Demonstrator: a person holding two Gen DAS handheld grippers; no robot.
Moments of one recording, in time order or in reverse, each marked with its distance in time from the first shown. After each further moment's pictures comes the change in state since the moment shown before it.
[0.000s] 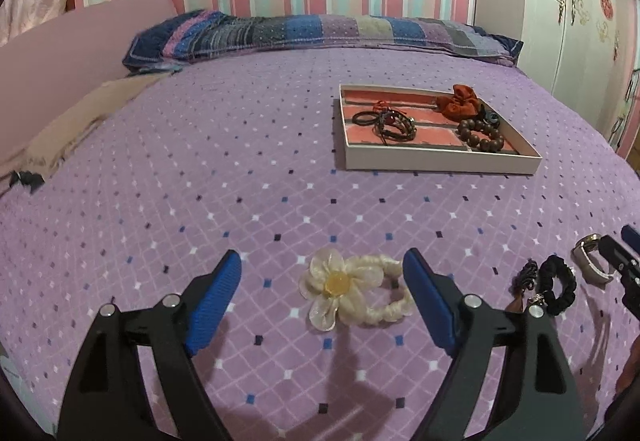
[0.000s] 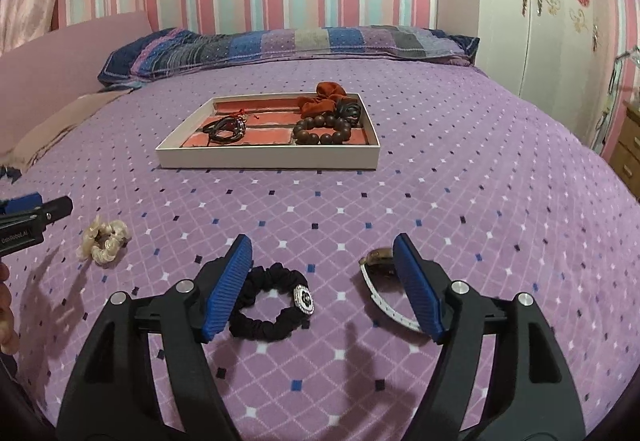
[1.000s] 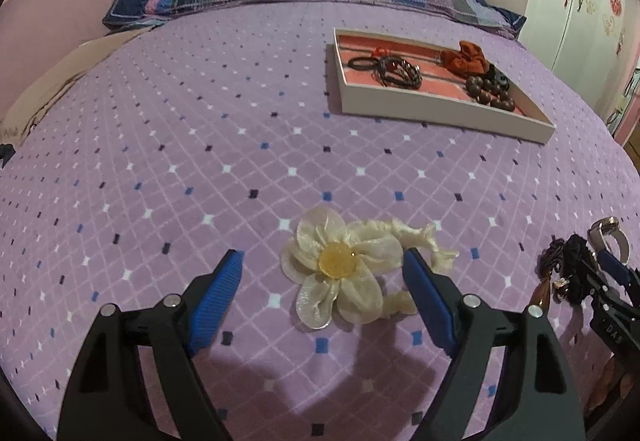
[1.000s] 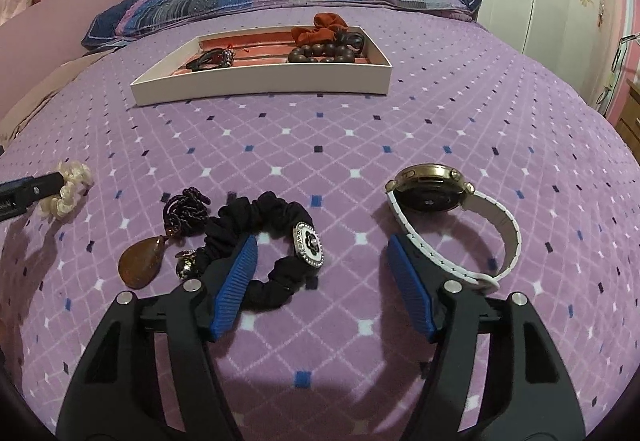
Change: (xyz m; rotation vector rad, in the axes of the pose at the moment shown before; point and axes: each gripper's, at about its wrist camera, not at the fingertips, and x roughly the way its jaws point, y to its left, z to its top) left arm 0.061 0.005 -0.013 -0.015 0.151 -0.057; right arm 0.054 0.011 -0.035 -0.004 0.167 -0.033
